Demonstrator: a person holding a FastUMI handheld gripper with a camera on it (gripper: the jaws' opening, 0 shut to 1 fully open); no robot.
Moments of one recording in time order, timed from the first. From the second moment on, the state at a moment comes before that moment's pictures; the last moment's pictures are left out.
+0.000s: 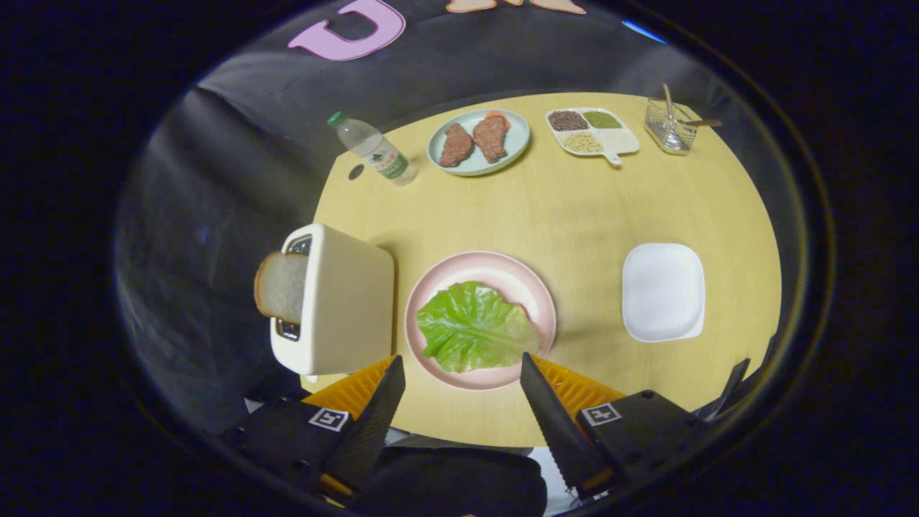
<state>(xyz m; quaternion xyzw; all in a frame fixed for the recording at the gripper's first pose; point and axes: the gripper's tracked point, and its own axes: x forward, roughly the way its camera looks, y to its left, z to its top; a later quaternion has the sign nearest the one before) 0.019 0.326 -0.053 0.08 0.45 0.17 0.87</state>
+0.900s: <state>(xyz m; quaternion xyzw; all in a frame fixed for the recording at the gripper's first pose) 0.019 0.509 0.022 0.03 0.52 0.21 0.83</state>
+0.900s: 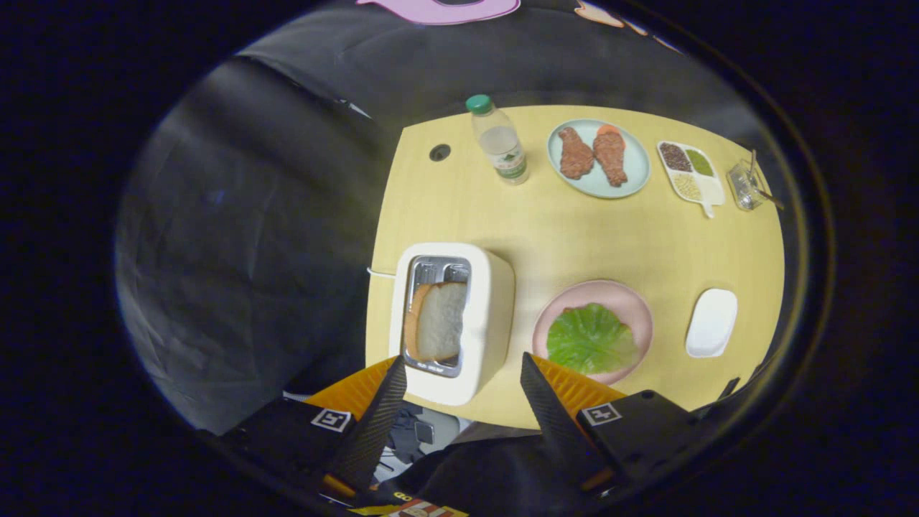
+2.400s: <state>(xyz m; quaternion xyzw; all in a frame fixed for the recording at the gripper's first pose) 0.042 0.542 -0.028 -0.06 0.55 0.17 0.82</state>
